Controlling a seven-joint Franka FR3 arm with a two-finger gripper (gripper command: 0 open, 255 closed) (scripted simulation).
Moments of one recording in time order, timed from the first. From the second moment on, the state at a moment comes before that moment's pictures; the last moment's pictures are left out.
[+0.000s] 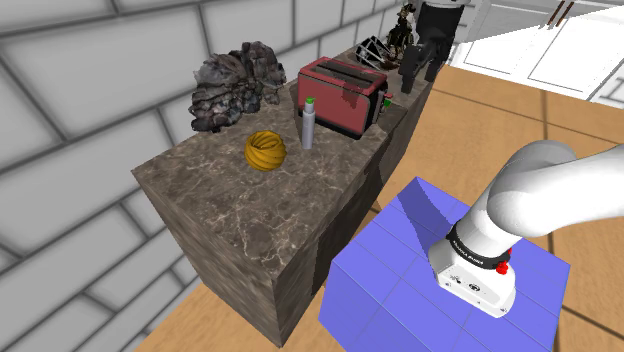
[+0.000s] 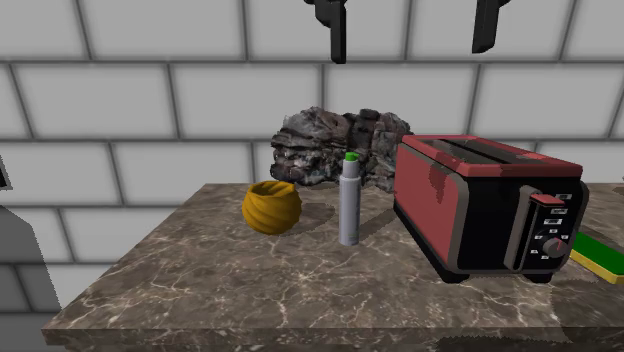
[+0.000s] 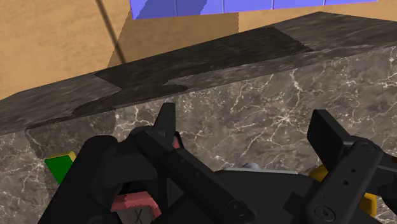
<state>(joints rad) -0.01 -0.80 -0.05 -2.42 -0.08 1.58 0.06</state>
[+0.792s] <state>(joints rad) 0.00 -0.41 -0.02 -2.26 -0.03 1.79 0.15</state>
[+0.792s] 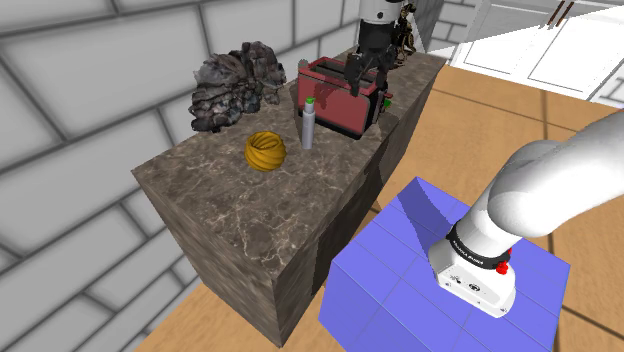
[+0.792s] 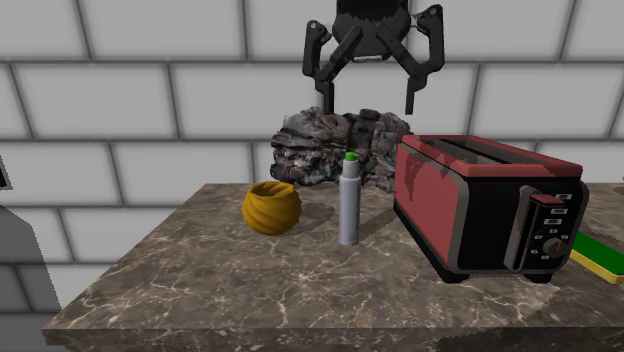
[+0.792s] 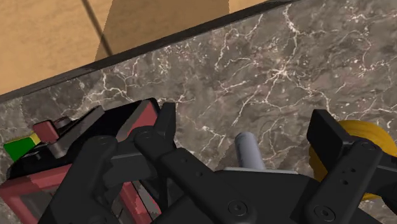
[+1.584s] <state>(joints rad) 0.02 0.07 -0.01 -1.91 0.01 1.90 0.23</state>
